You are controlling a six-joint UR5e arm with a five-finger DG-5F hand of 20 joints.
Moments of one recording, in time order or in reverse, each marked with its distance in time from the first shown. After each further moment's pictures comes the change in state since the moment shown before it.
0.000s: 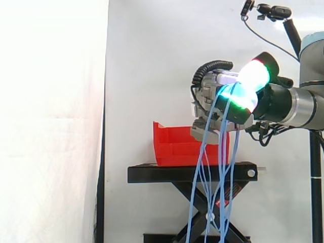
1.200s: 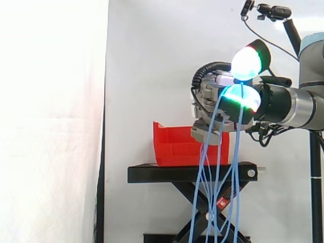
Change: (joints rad) arm -0.005 0.000 0.000 -0.004 0.000 0.004
